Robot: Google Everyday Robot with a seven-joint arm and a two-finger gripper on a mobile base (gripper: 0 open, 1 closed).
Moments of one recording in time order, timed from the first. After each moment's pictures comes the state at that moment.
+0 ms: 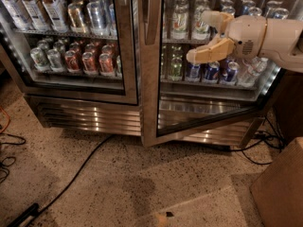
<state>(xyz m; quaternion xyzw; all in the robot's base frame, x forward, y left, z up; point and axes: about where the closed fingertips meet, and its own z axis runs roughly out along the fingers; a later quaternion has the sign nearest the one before) 0.601 -0.105 0.993 -0.44 0.59 0.35 0.58</state>
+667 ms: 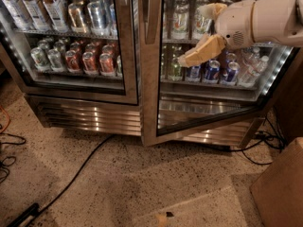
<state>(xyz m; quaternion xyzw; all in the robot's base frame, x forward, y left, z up) 0.608 -0.097 0.985 -0.52 0.65 0.19 0.52</state>
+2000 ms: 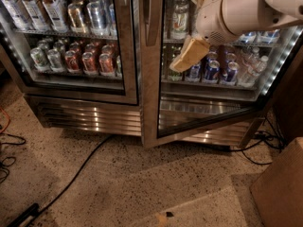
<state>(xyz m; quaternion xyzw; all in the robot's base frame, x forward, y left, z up) 0.603 -0.077 0.989 -0.58 0.67 -0.02 0.47</state>
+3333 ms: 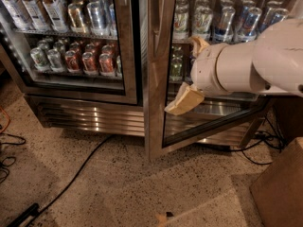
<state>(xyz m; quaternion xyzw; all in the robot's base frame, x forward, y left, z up) 0.534 -0.069 0.920 -0.57 0.67 -0.02 0.47</state>
